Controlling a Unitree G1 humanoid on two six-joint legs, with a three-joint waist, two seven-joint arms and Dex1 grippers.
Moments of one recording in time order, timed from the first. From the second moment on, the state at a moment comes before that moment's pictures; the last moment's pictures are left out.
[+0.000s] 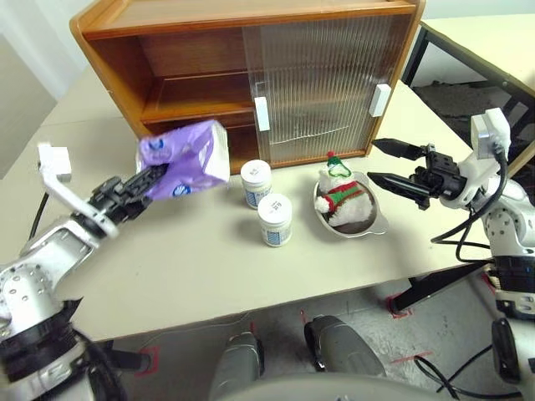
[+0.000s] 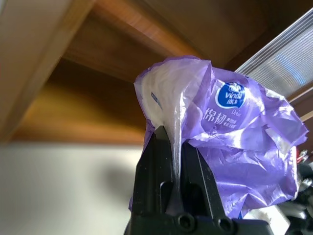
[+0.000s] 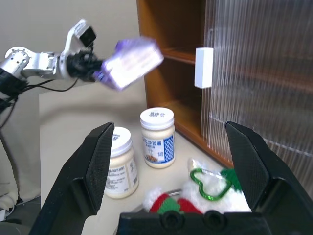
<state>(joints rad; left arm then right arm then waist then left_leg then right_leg) -0.25 0.52 0.69 -0.23 -1.06 1.02 -0.32 -0.46 -0.58 -0.17 0.14 0.65 0.31 1.32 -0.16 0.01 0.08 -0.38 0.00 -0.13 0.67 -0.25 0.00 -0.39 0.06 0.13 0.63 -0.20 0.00</state>
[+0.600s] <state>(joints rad) -0.53 0.33 0.52 -0.15 -0.85 0.72 0.00 -0.44 -0.53 -0.17 0.12 0.66 0.30 1.29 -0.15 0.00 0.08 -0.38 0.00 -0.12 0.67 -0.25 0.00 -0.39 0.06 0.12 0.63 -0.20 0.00</state>
